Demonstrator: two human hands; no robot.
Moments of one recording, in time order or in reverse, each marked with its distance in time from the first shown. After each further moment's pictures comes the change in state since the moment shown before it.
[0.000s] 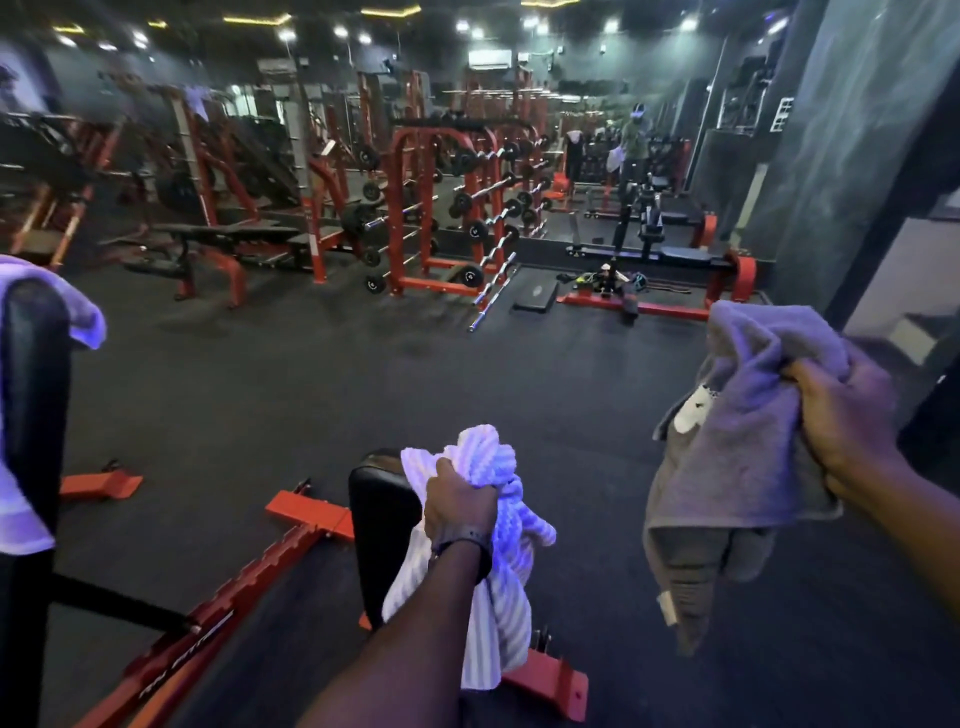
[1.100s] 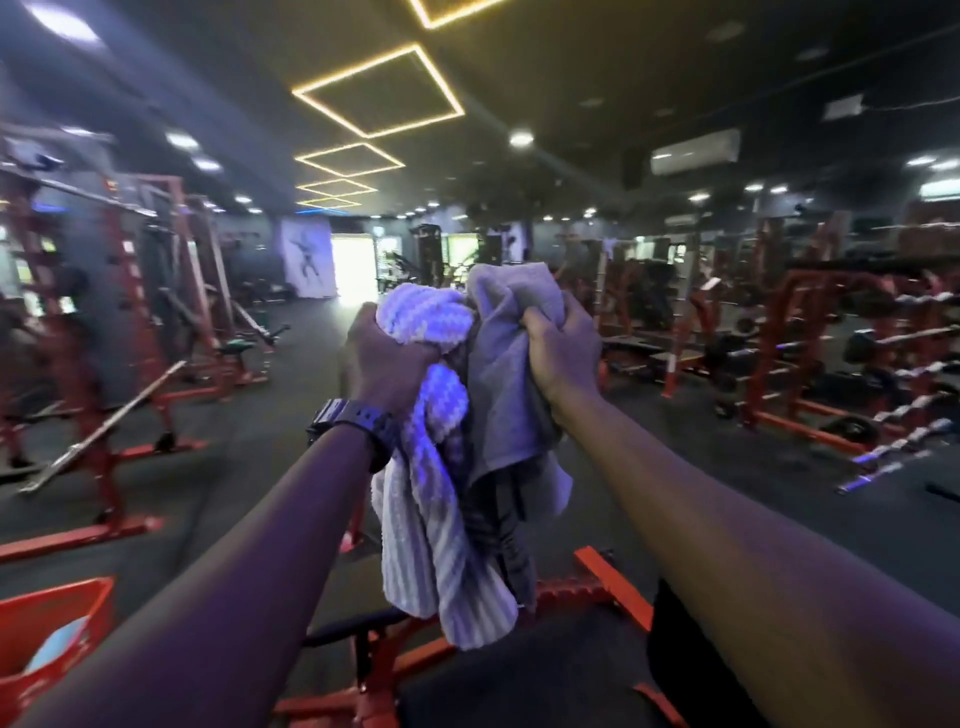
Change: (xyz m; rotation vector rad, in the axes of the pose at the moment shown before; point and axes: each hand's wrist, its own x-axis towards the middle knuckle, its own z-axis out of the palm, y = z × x) left_hand -0.362 0.011 -0.518 -0.140 1.078 0.325; right_hand -0.394 -0.363 0.047 0.774 -0.887 -0.296
